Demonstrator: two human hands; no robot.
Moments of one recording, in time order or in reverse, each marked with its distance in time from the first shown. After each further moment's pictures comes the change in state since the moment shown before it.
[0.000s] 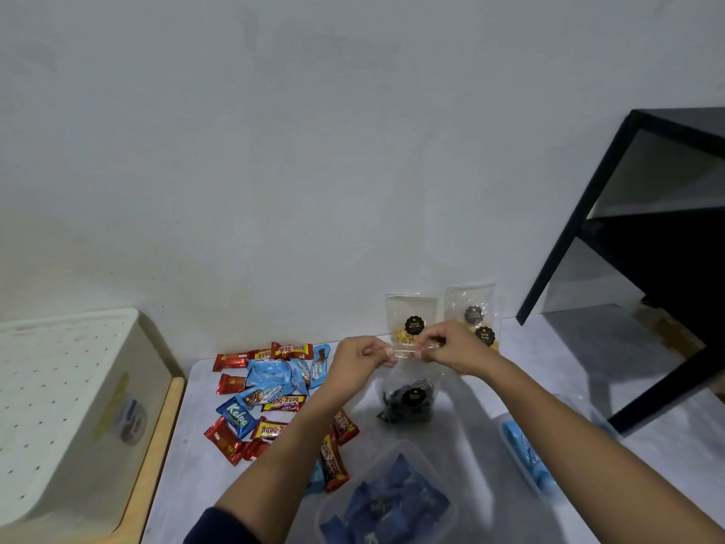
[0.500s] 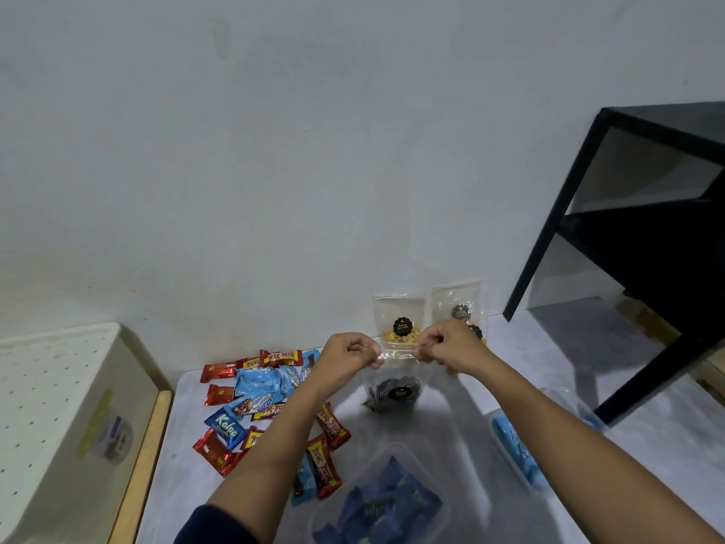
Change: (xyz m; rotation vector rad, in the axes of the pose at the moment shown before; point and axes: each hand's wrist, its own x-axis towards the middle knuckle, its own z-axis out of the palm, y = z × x) left_hand 0.008 0.007 -0.009 0.040 -0.093 0.032; right_hand -0.010 0.005 -0.009 0.129 0.090 0.097
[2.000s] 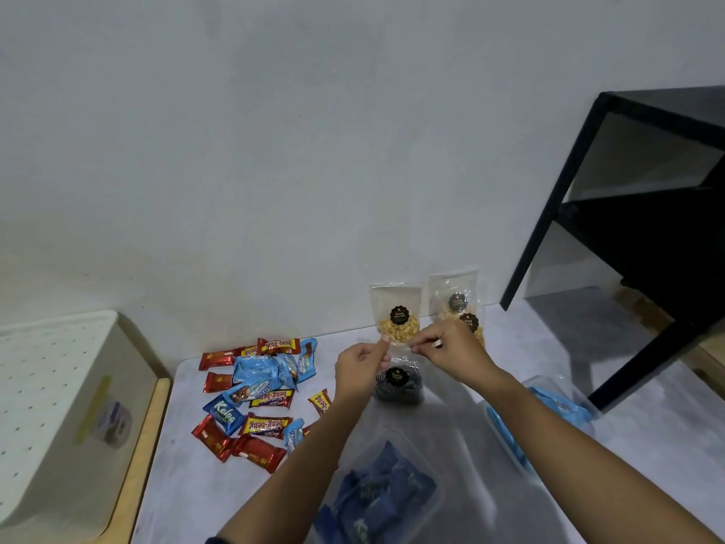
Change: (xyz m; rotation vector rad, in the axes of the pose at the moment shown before) left_hand -0.021 -0.012 0.056 -0.178 0.370 -0.187; right_hand -0.010 0.028 0.014 -0.134 0.145 -0.230
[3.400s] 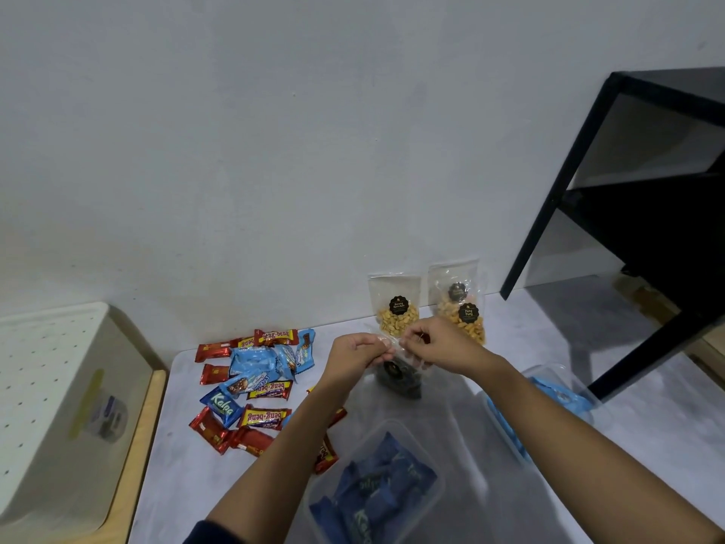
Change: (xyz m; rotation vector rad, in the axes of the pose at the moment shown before) left_hand 0.011 0.006 -0.017 -0.124 -0.288 -0.083; right_hand 0.003 -0.013 0.005 0.104 -0.265 0.104
